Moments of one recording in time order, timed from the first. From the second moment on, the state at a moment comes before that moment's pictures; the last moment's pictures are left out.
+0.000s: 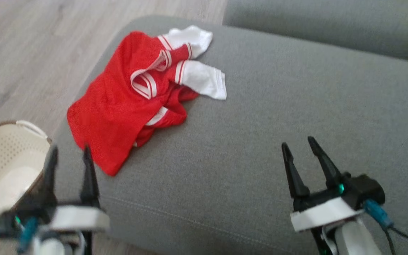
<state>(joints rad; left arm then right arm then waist) 0.09 0.05 -0.03 0.01 -0.08 0.06 -0.25 -0.05 -0.05 0.26 0.27 0.05 0.12 -0.25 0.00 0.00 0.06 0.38</state>
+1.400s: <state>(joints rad) -1.00 0.33 -0.67 0.89 -0.81 -0.13 0.09 -0.32 -0.15 0.18 0.17 -0.08 0.12 -0.25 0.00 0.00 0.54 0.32</state>
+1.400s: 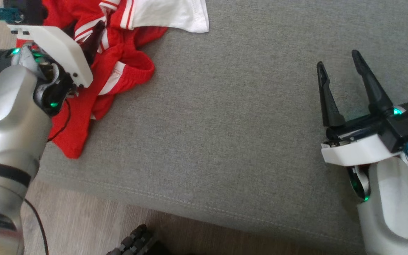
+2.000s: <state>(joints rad) -1.08 0.45 -0.84 0.85 -0.83 -0.13 -0.24 -0.33 -0.11 0.20 0.17 -0.01 0.12 -0.25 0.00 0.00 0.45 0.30</state>
